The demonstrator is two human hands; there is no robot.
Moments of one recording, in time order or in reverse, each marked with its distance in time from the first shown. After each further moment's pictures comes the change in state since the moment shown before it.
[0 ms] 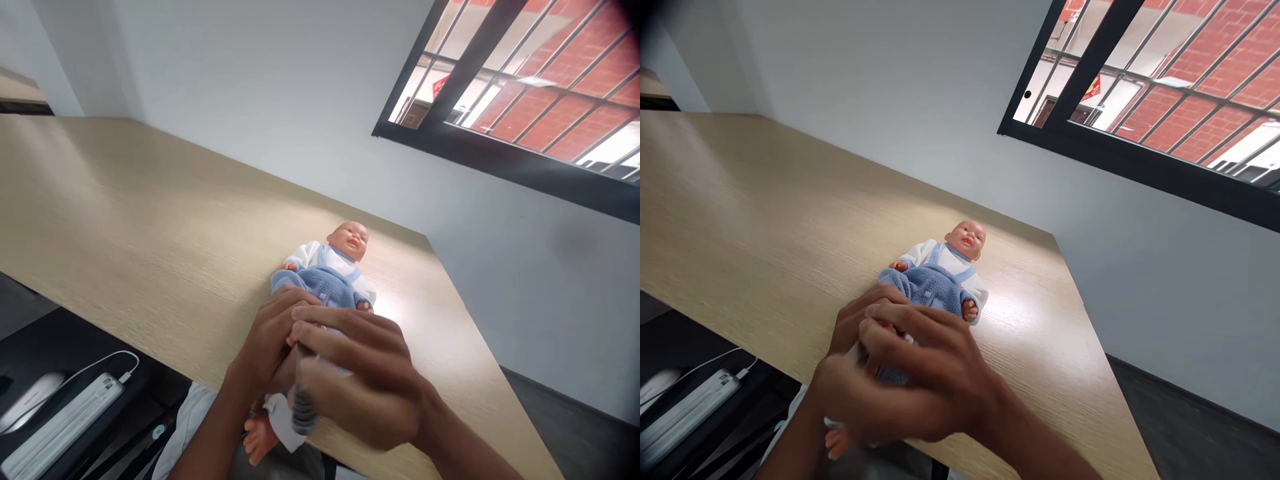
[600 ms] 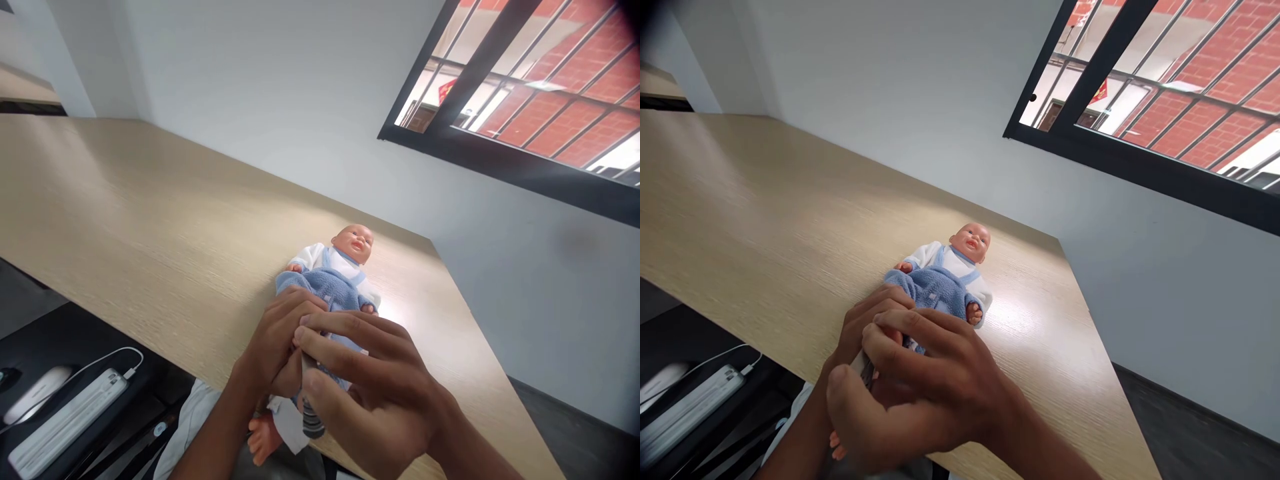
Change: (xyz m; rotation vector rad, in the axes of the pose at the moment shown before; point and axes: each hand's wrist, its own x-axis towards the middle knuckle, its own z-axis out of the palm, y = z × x) left_hand -0.001 -0.004 0.003 -0.018 0.048 0.054; right_hand 0.004 -0.010 0.000 -0.017 -0.012 0.070
